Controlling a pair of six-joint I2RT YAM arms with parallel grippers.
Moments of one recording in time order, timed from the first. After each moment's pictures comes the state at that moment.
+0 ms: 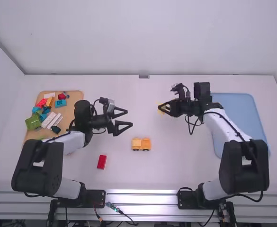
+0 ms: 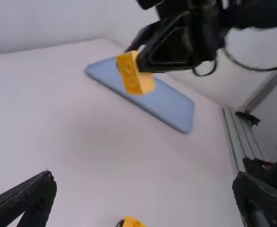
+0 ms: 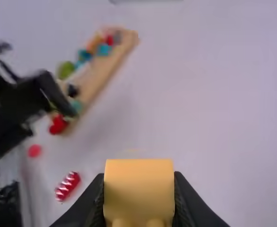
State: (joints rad) left arm -0.05 1.54 0.58 0.57 1.18 -0.08; right arm 0.13 1.61 1.07 -0.44 -0.84 -0.15
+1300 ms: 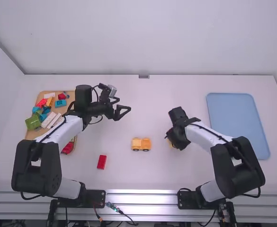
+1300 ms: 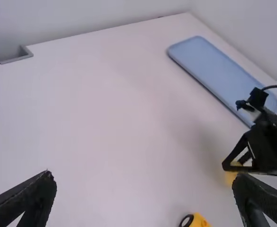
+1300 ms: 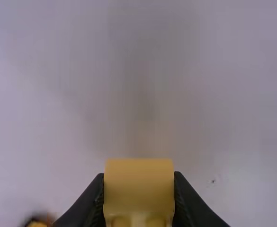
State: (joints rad) left arm -0.04 1.54 0.87 0.05 0.86 0.11; right arm 0.37 1.61 0.80 -0.61 -0.04 1.30
